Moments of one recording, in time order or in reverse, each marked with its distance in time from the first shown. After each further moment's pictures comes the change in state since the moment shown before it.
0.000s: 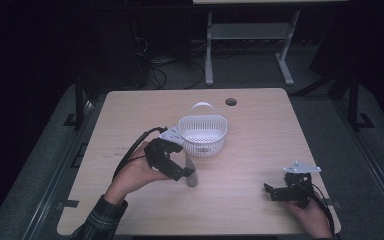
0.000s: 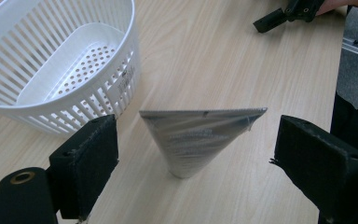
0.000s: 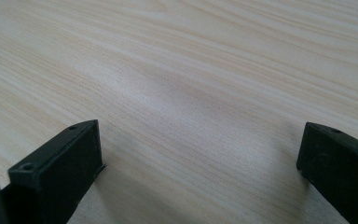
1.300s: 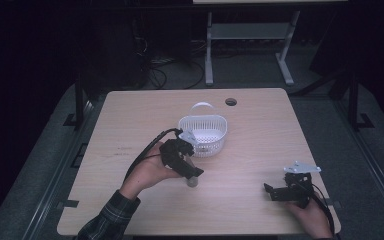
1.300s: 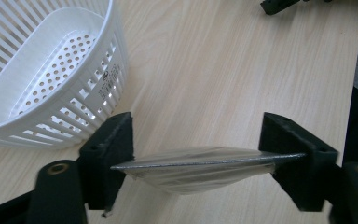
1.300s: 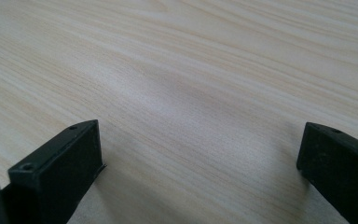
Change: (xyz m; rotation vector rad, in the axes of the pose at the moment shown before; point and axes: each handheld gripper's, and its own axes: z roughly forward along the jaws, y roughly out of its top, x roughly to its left) left arm 0.001 0.013 0.035 0.101 -0.020 0.021; right arm 0.000 0.000 0.000 0.000 -0.001 -0.001
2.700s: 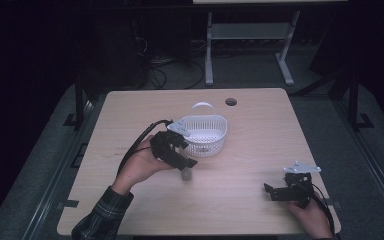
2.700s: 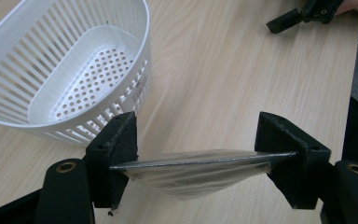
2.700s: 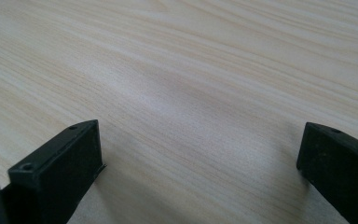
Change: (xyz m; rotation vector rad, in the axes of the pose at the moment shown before) left arm 0.012 0.000 -0.029 -0.052 0.031 -0.013; right arm 0.000 0.000 0.000 -0.003 -0.001 0.002
